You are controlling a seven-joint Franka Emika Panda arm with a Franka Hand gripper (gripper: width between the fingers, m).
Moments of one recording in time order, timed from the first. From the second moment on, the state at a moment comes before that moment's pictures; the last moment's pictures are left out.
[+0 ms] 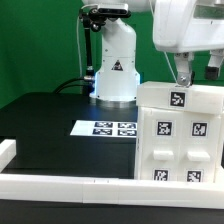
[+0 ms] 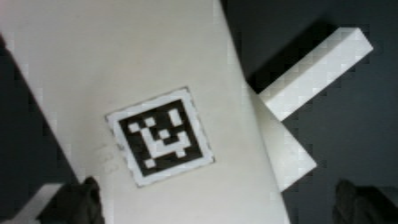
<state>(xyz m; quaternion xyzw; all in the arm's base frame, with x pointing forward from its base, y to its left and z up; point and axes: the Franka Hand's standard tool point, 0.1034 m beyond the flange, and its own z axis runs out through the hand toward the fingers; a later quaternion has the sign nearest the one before) 0.621 0.122 0.172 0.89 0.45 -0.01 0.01</state>
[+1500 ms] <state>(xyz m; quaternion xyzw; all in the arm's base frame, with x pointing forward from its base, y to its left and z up) 0.623 0.100 0.153 0.91 0.41 -0.01 0.01</state>
